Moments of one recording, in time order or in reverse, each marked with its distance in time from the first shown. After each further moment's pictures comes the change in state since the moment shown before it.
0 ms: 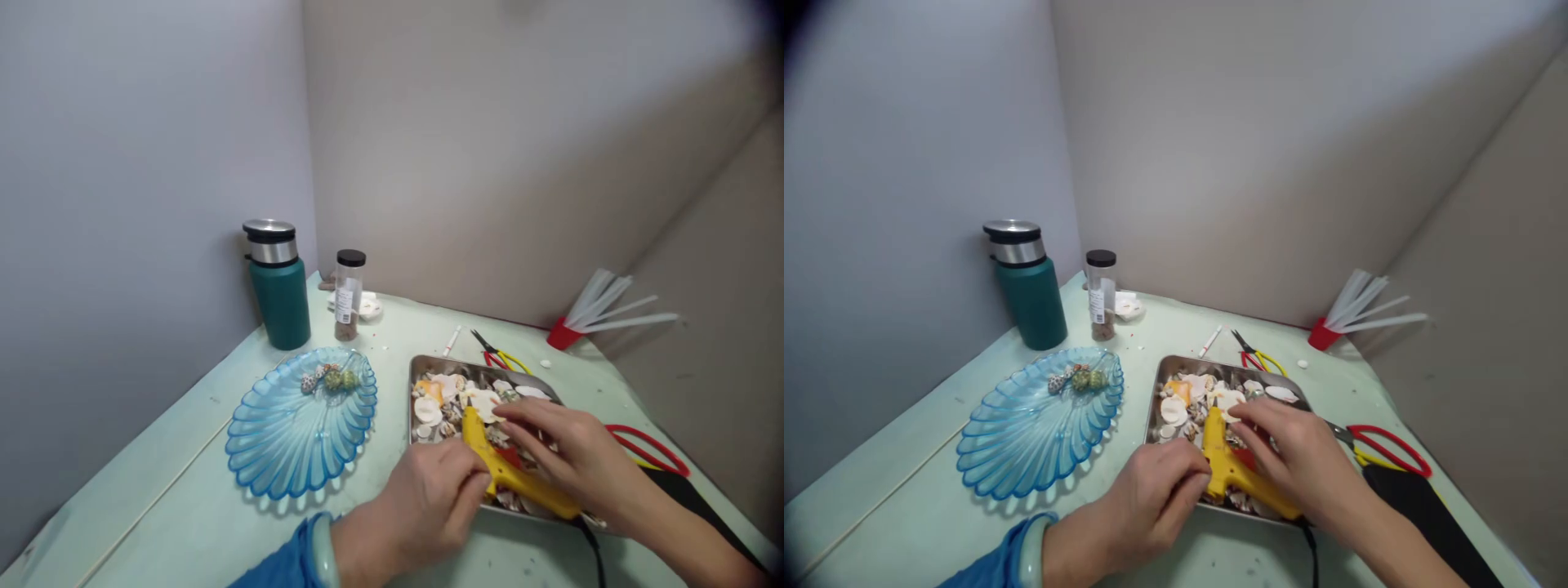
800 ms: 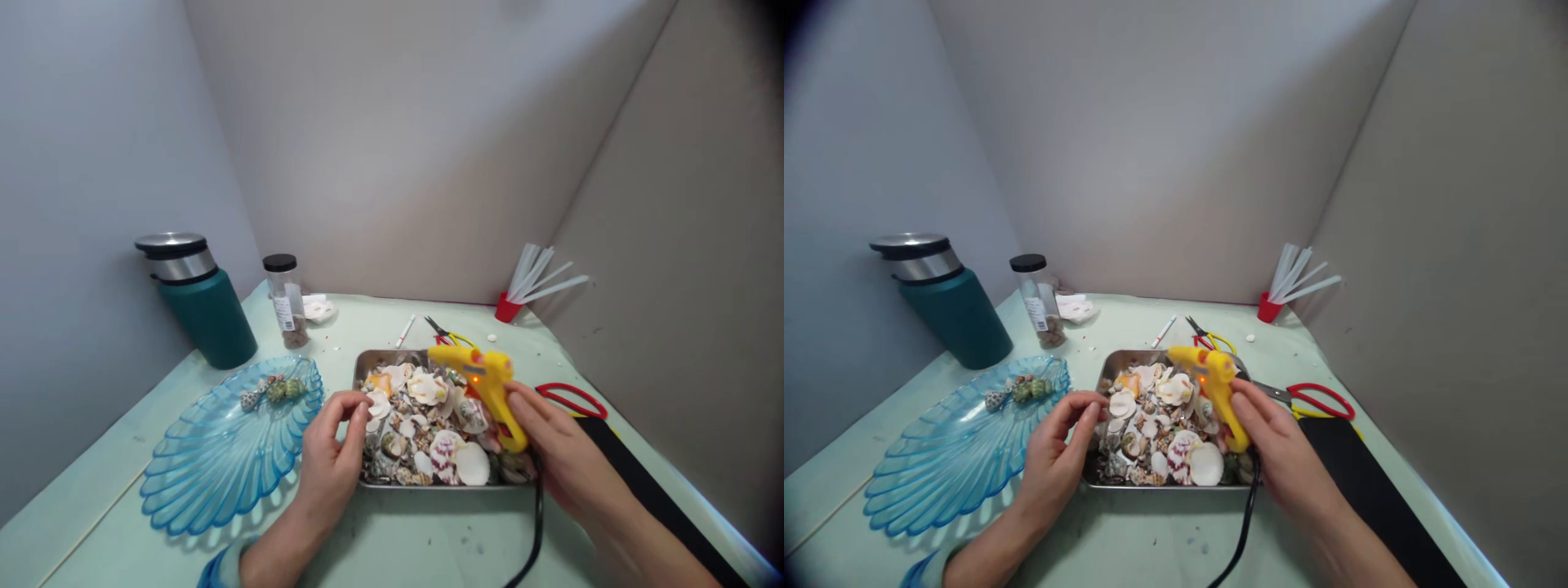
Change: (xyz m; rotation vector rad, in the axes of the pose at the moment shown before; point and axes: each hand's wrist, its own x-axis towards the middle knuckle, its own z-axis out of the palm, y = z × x) left_hand 0.005 -0.017 -0.006 0.006 0.363 -0.454; right_hand -0.044 0.009 0.002 1.048 0.266 0.569
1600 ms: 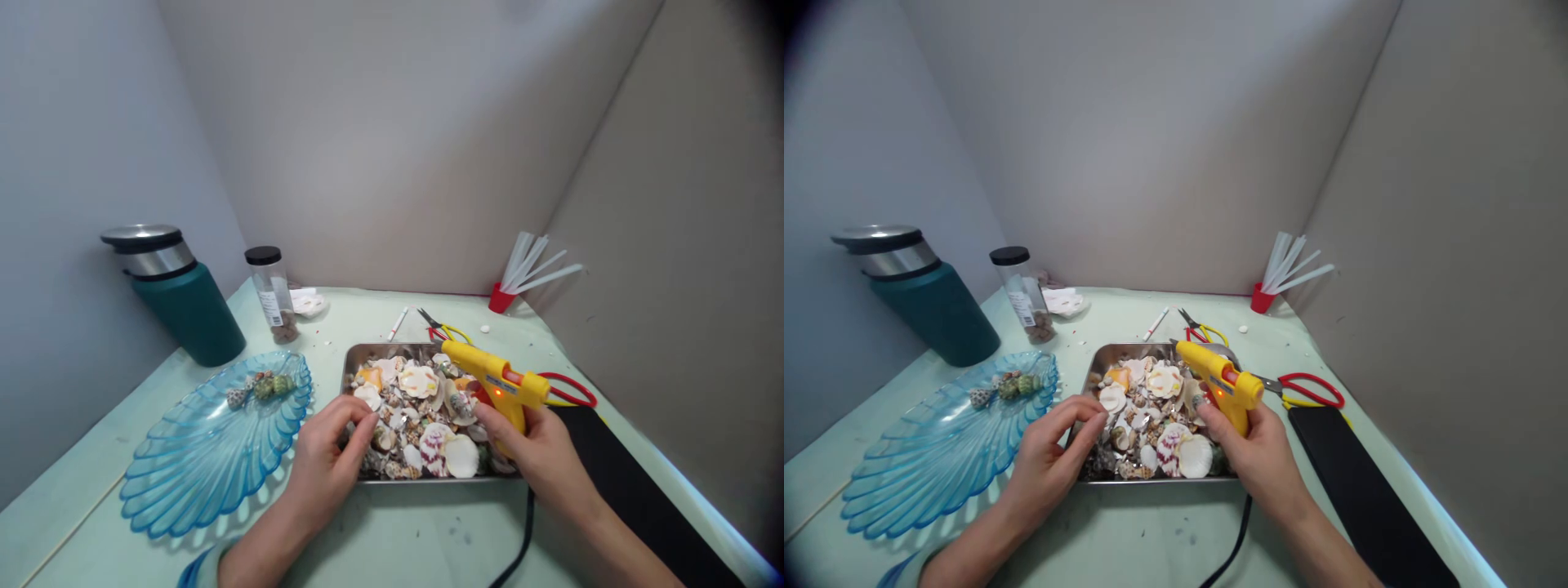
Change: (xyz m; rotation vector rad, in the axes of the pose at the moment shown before) left_hand 0.004 0.006 0.001 0.113 -0.184 0.185; right_hand -0.002 0.009 0.007 -0.012 0.265 0.010
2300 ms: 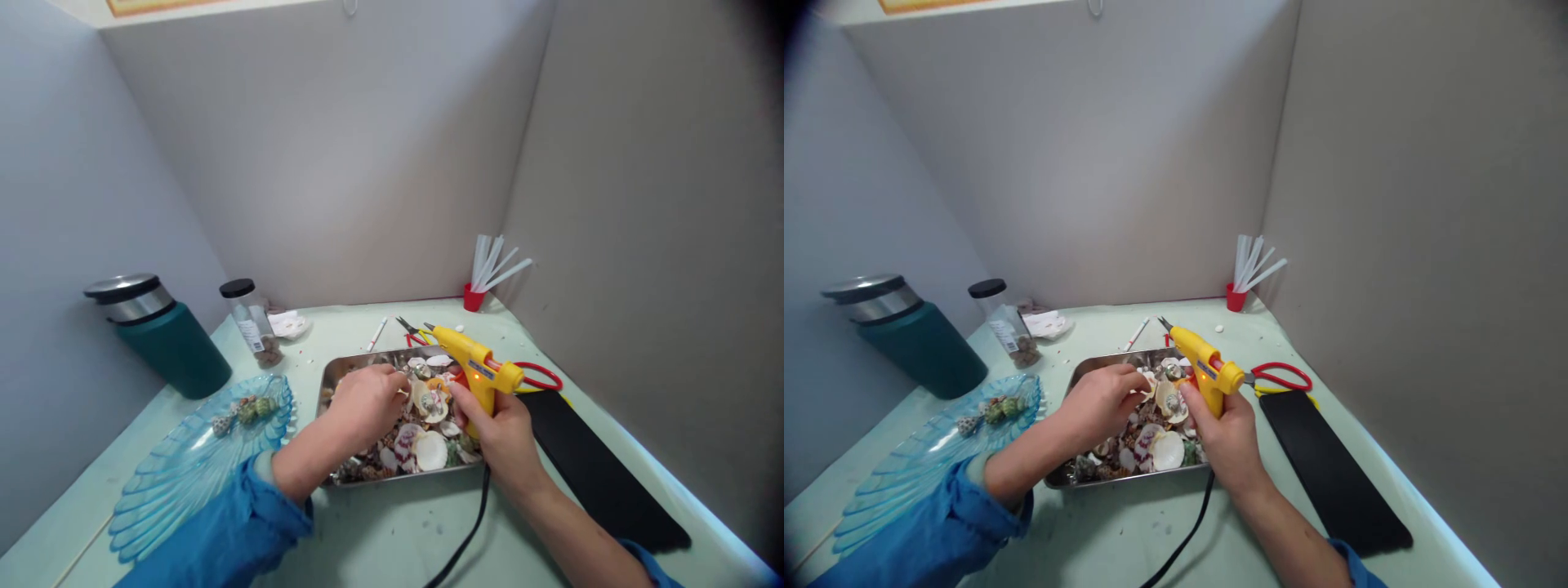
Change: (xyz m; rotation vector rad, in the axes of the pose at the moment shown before) left_hand 0.079 0.051 0.044 0.620 -0.502 0.178; right_hand 0.000 0.004 -0.003 0.199 0.134 -0.108
